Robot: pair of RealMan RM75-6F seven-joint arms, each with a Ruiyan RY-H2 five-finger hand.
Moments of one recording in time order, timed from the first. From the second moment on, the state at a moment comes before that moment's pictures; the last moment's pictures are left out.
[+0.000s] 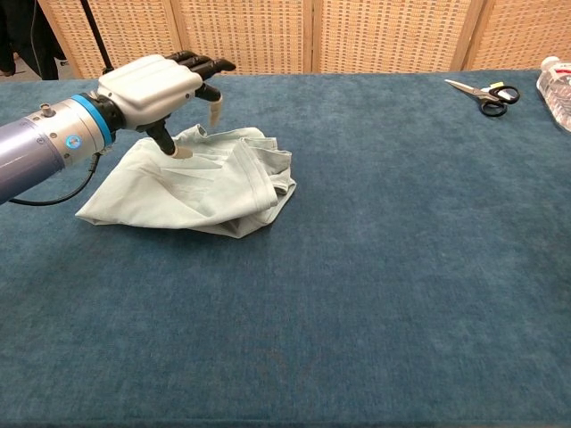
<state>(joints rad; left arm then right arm) -0.90 -1.82 -0.07 -0.74 1.49 1.05 0.06 0.23 -1.16 0.02 -1.63 -1.65 1.42 0.09</state>
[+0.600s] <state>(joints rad) -0.94 -1.87 -0.14 -0.73 1.35 0.85 0.27 0.23 -1.16 0.03 -1.62 -1.63 1.41 0.10</state>
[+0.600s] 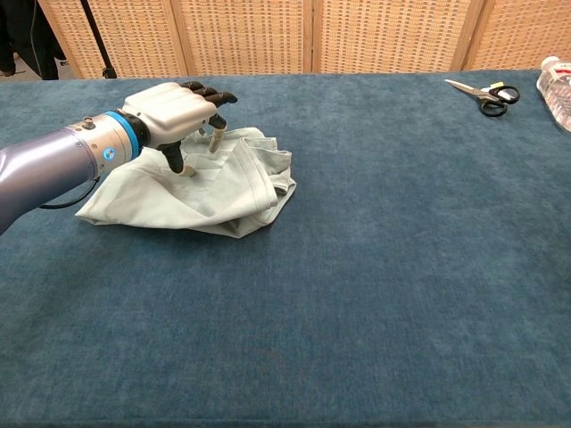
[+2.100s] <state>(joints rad) -0.96 -1.93 -0.25 -0.53 1.21 0.76 0.35 0.23 -1.16 0.03 -1.62 -1.63 1.41 0.10</state>
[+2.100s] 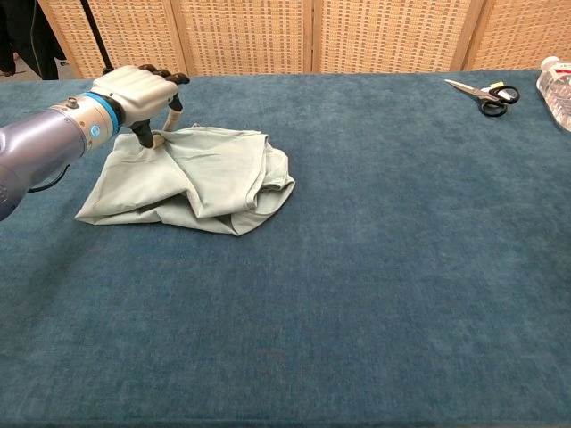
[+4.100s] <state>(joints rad) -0.90 -1.85 -0.16 -1.07 1.28 0.91 0.37 0.22 -1.13 0.03 -1.65 -1.64 1.44 0.12</state>
